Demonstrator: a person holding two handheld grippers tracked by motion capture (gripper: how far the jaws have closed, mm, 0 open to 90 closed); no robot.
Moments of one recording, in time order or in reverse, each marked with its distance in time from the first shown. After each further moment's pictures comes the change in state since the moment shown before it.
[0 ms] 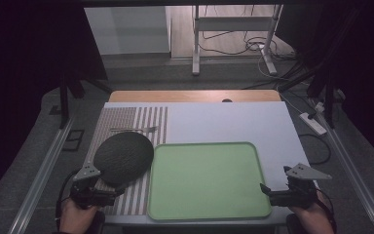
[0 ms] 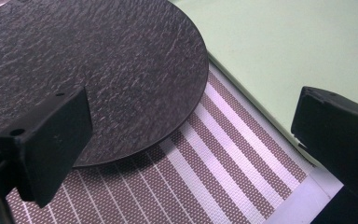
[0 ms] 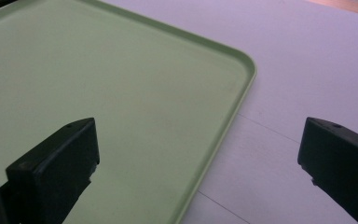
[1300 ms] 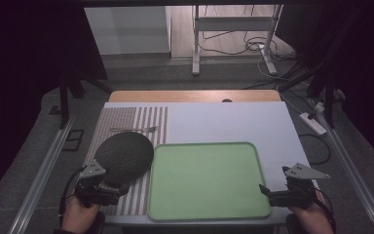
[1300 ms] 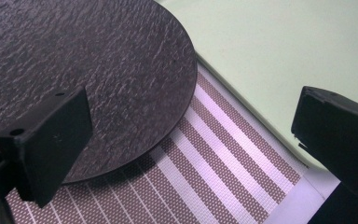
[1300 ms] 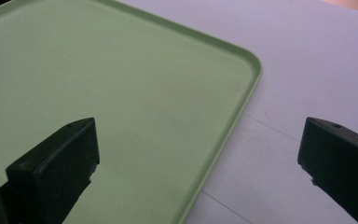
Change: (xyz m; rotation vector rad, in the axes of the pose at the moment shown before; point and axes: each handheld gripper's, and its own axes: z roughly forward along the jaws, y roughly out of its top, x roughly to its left) left arm -0.004 0.008 0.007 0.015 -0.026 0.030; right arm 0.001 0.001 0.002 0.011 0.016 -0.012
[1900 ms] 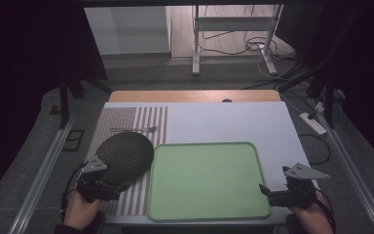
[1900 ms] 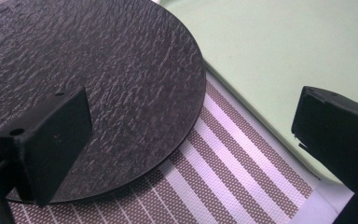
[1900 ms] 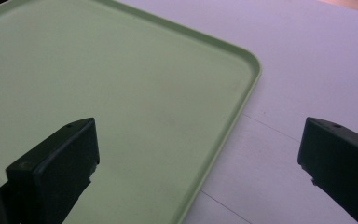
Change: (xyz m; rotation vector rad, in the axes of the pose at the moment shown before) left arm 0.011 0.006 0.009 0.008 -0.011 -0.011; right arm 0.000 0.000 0.000 0.001 -0.005 -0.002
